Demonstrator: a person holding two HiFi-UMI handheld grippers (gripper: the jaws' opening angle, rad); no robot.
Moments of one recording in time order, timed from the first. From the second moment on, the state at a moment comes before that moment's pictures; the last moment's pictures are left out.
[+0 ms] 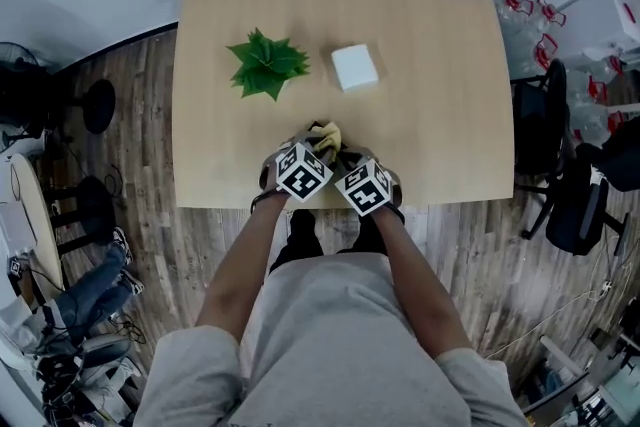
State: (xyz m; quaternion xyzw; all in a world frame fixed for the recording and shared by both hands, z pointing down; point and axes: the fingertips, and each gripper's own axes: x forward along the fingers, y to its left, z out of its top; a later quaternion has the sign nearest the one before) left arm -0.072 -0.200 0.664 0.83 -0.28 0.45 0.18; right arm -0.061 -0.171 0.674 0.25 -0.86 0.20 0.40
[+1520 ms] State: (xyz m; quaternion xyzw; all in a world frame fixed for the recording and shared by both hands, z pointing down) left arm -0.053 -0.181 0.659 0.78 -0.43 0.39 0.24; right arm -0.008 -0.227 0.675 0.12 -0.89 0.18 0.40
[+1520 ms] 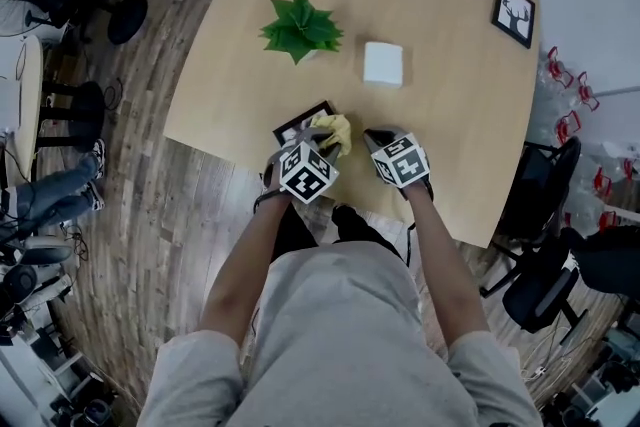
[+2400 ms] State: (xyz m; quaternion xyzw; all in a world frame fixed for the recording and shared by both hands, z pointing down) left arm -0.087 -0.143 0.665 0.74 -0.50 0.36 0.27; right arm -0.059 -0.194 0.669 0.01 -0.90 0.07 0.43
